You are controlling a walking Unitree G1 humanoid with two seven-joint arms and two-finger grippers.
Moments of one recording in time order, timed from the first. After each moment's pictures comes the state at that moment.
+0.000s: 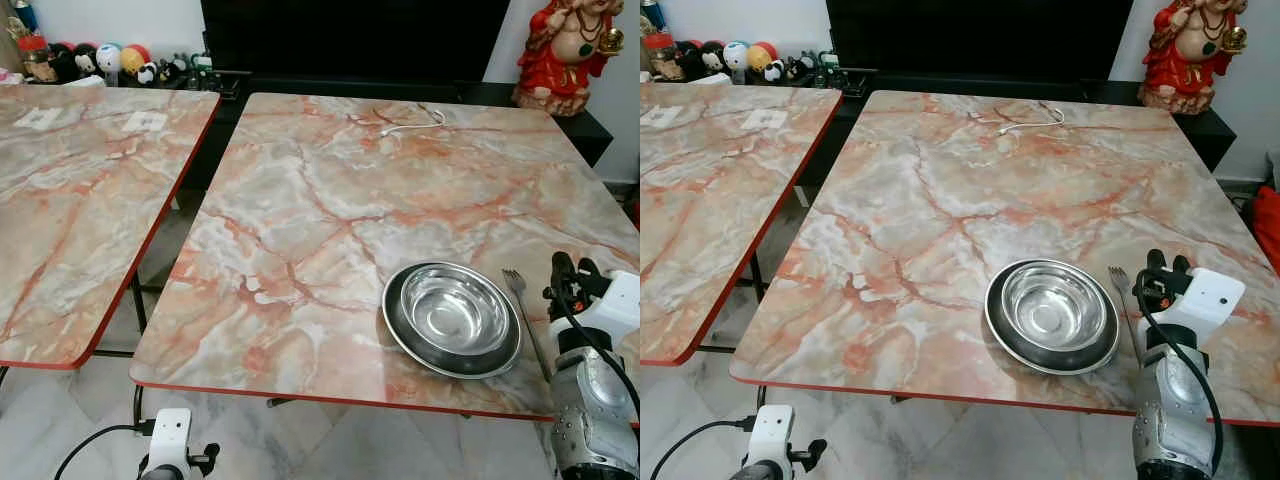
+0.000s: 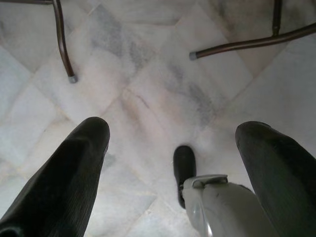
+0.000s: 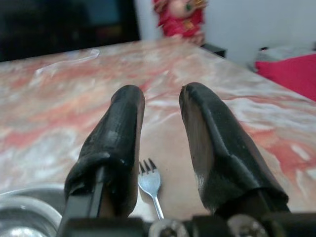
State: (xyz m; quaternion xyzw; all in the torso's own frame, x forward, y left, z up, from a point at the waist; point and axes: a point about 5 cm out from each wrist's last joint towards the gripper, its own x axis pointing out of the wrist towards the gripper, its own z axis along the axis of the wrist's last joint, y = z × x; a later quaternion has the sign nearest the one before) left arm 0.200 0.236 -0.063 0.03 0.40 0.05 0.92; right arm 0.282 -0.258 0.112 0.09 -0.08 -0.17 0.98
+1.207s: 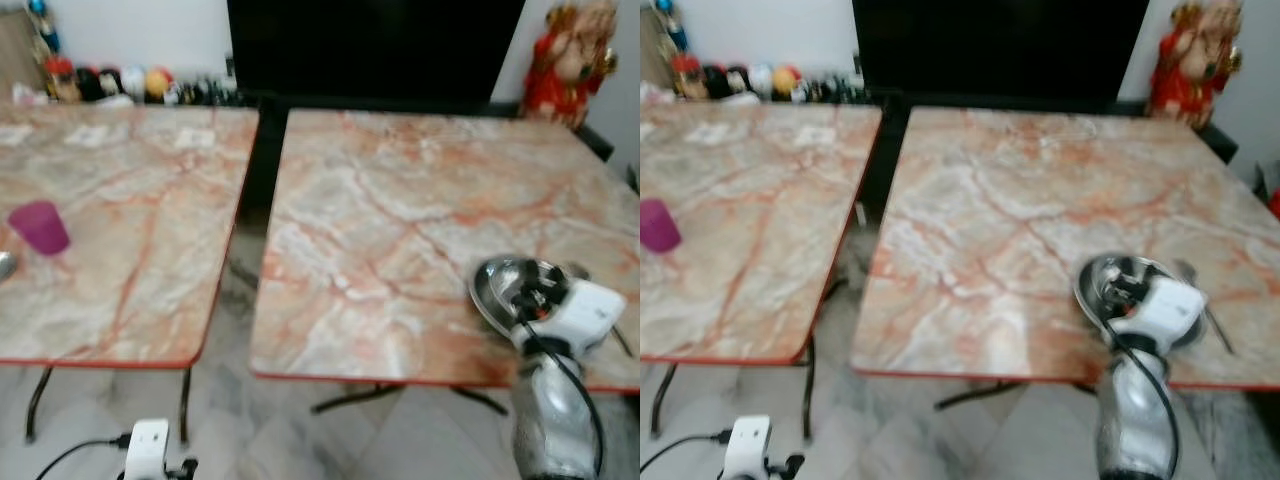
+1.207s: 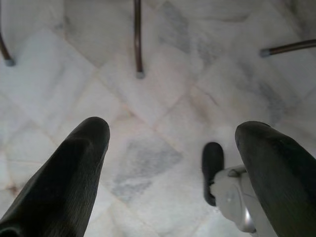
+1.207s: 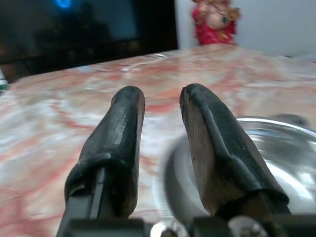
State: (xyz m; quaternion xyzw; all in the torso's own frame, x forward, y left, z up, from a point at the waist) left arm 0.189 0.257 -0.064 0.03 0.41 0.08 0.91; right arm 0.290 -0.220 0.106 0.08 -0.08 -0.13 0.98
